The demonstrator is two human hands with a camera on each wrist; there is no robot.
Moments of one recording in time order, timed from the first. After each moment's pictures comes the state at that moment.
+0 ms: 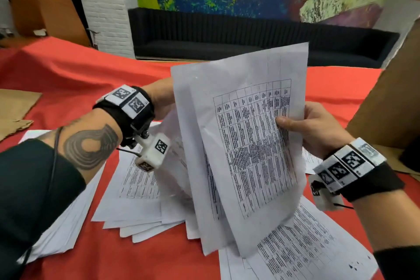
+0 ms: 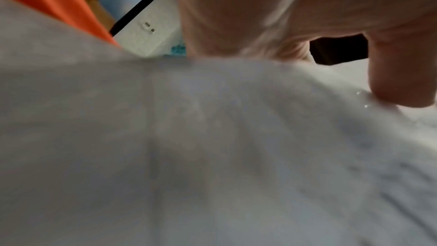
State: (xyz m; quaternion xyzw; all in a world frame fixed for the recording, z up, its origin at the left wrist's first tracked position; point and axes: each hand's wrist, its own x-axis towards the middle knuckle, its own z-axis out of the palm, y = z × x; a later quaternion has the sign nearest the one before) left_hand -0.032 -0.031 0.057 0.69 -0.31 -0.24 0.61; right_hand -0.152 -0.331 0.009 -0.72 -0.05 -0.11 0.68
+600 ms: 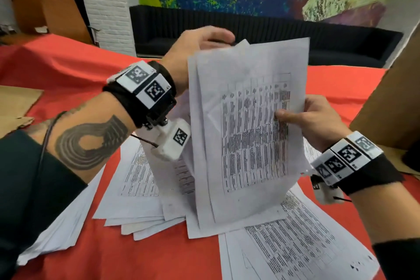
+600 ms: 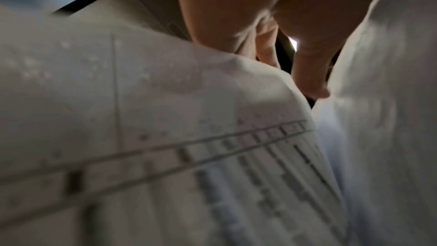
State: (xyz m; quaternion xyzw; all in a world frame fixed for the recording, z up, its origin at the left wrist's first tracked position) left_hand -0.040 -0.058 0.104 0.71 -0.35 0.01 0.61; right_hand -0.143 -0.322 0.020 -0.74 -0.01 -0.18 0.64
